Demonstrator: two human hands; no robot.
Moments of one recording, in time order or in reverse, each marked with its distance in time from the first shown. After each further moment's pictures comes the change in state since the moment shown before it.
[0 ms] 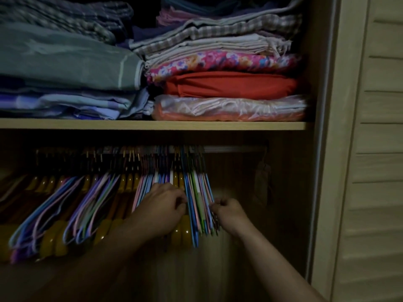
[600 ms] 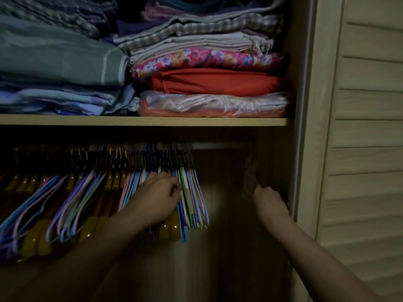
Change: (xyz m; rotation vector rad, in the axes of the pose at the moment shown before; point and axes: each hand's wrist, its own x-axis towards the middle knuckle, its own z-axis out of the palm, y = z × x) left_hand 0.012 0.017 -0.001 0.020 0.080 0.037; right_hand -0.001 0.019 -0.114 -1.265 0.362 -0.158
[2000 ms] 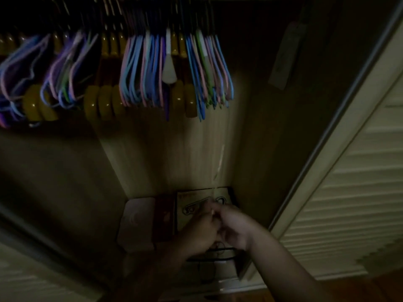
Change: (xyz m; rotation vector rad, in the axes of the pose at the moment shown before) left_hand -0.244 0.040 0.212 -0.875 -0.670 -0.566; right_hand -0.228 -0.075 0.174 1.450 -1.194 0.602
